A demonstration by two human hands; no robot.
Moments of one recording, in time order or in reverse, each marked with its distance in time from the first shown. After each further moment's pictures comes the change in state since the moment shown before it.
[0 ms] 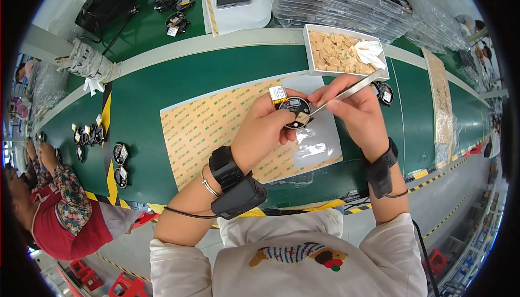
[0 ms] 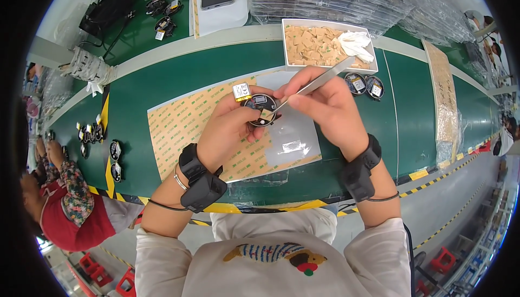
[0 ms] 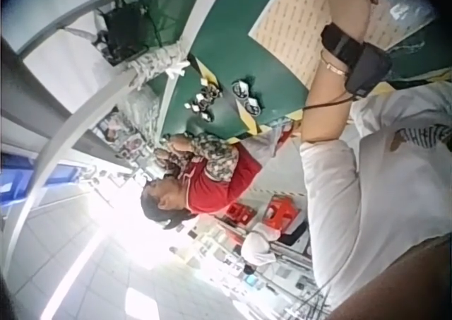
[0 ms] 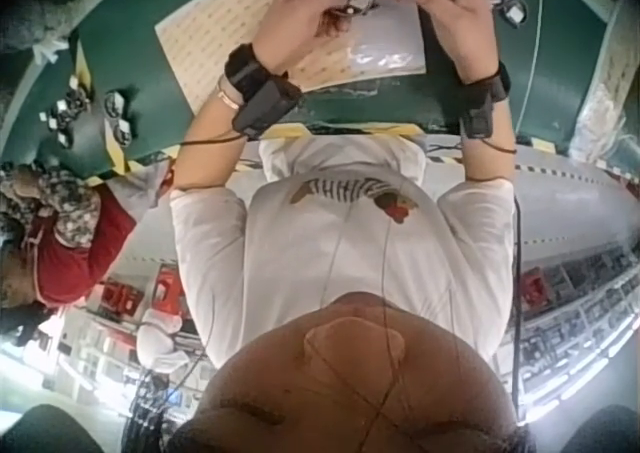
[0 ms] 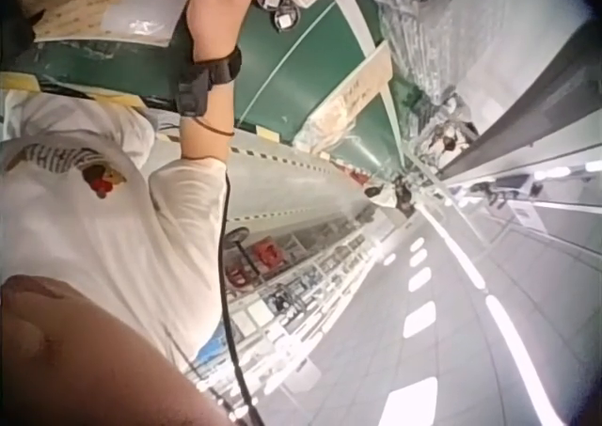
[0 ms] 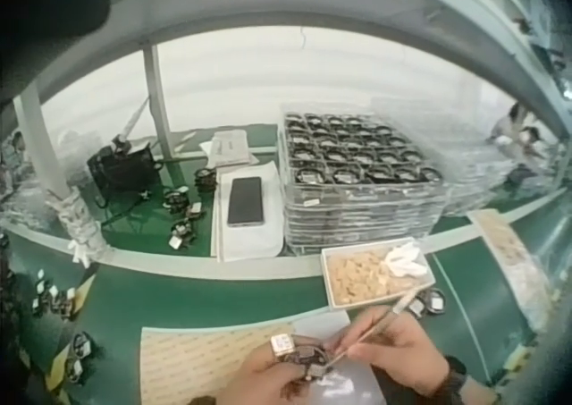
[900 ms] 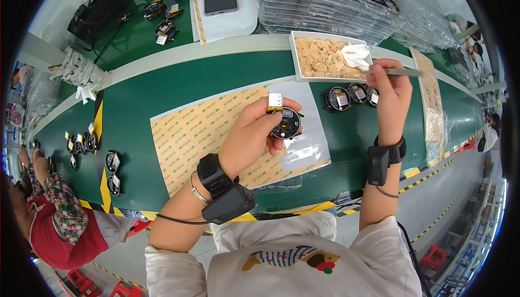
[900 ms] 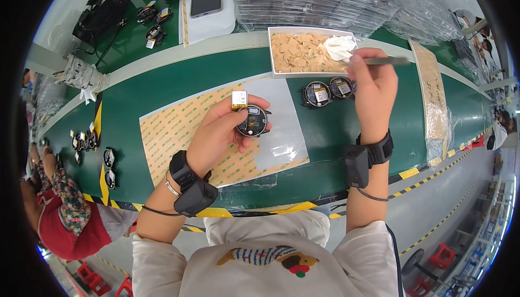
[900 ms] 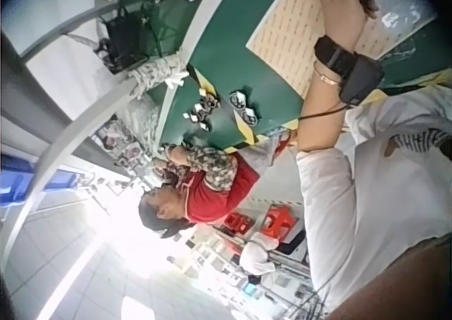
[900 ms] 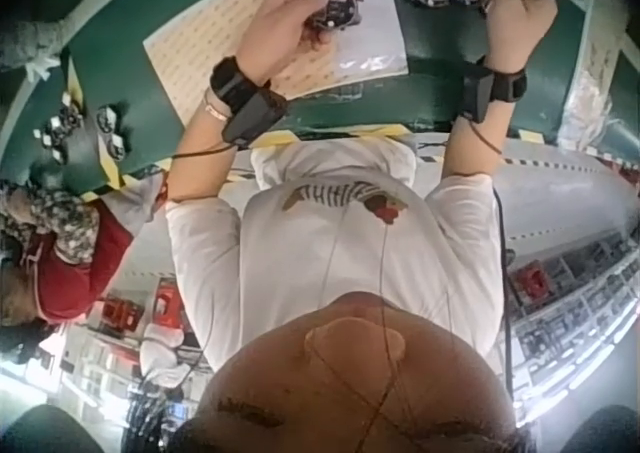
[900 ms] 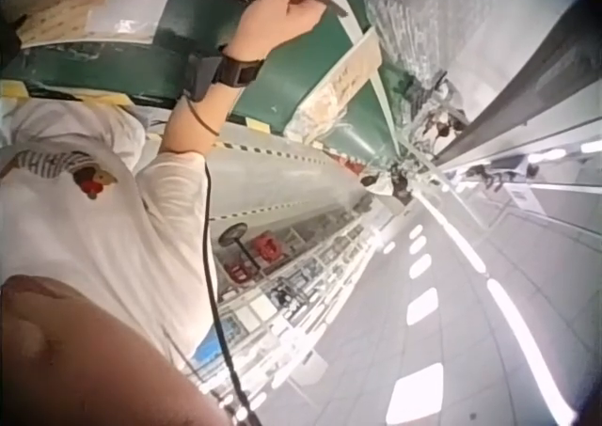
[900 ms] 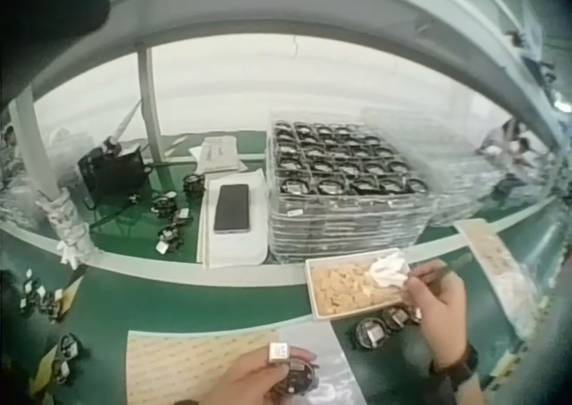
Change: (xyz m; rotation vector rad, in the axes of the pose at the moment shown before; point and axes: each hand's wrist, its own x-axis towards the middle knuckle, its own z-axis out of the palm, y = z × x) left_hand -0.002 0.005 0.001 -0.007 -0.080 -0.050; right_hand -0.003 -0.015 -0.067 -0.531 0.728 -0.213
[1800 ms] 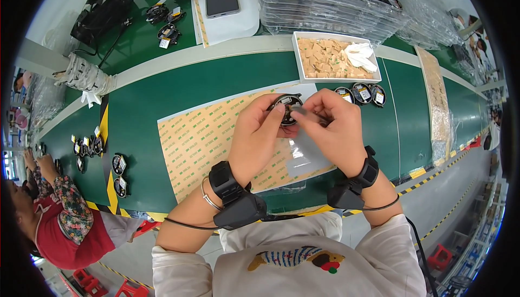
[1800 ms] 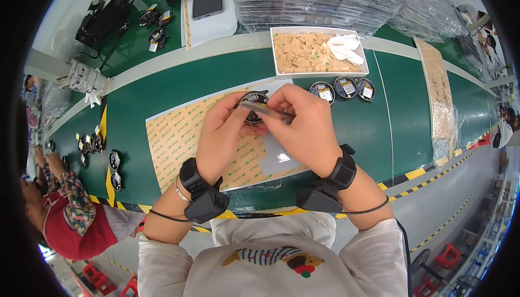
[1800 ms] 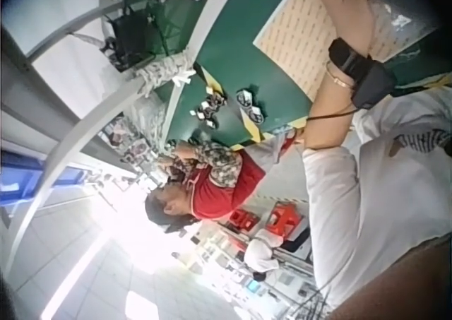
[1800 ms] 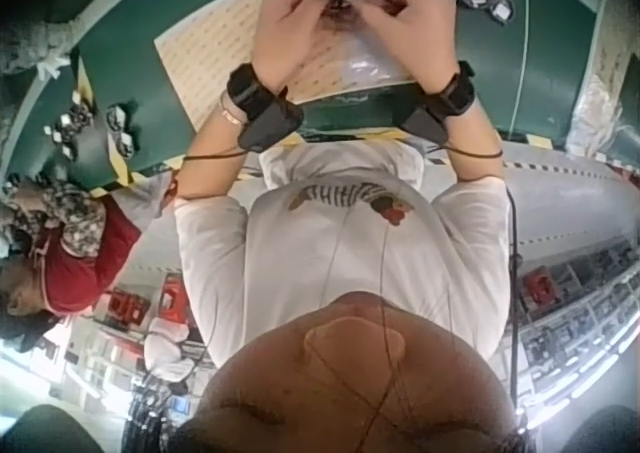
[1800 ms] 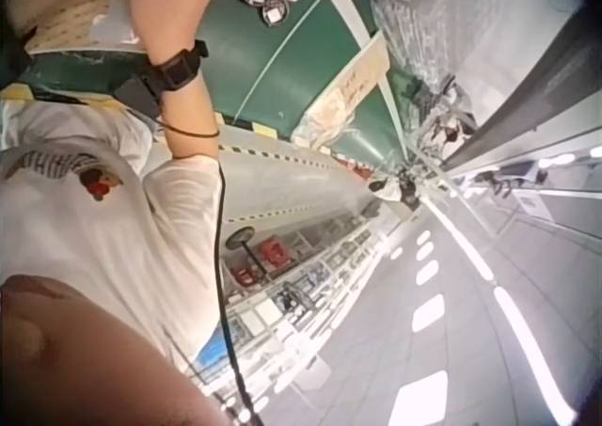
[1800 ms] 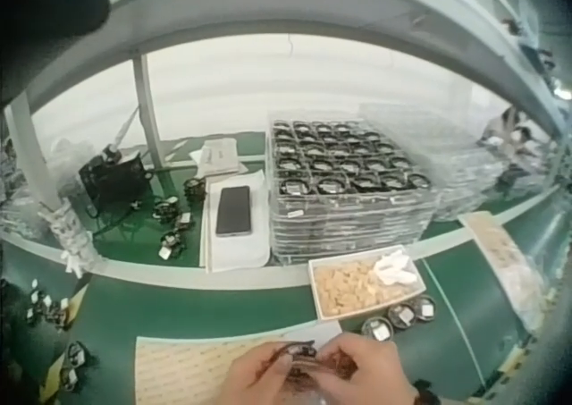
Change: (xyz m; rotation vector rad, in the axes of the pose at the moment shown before) left_hand 0.007 -0.014 0.010 -0.030 0.218 0.178; right_hand -0.064 -0.039 0.066 -0.117 -0.416 -0.009
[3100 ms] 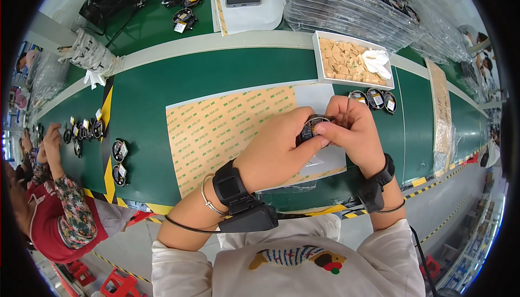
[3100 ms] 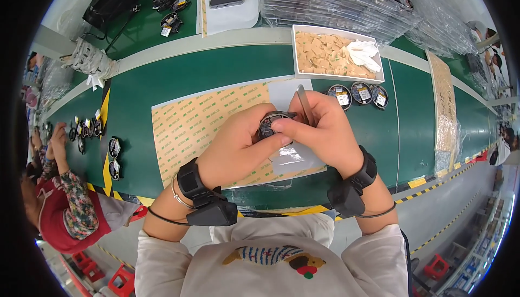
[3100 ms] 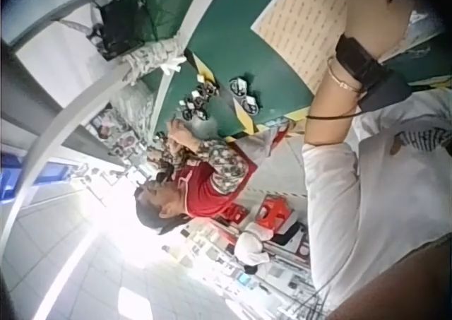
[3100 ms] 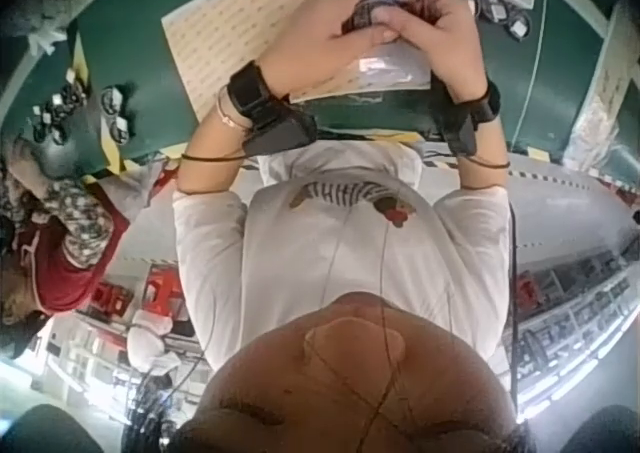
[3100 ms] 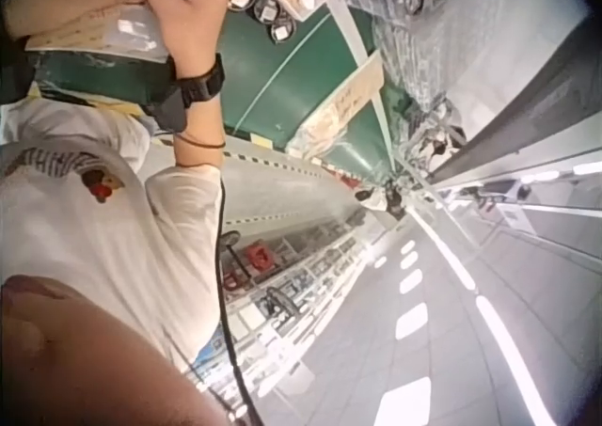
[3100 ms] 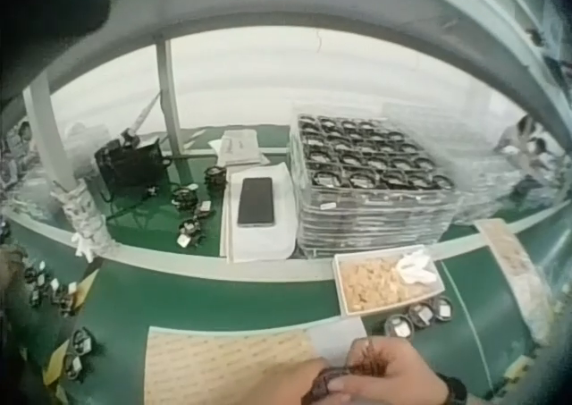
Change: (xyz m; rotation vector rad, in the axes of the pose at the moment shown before) left_hand -0.017 0.017 -0.005 0.569 -0.215 0.162; right_hand 0.004 0.000 -0.014 0.491 -0.366 0.306
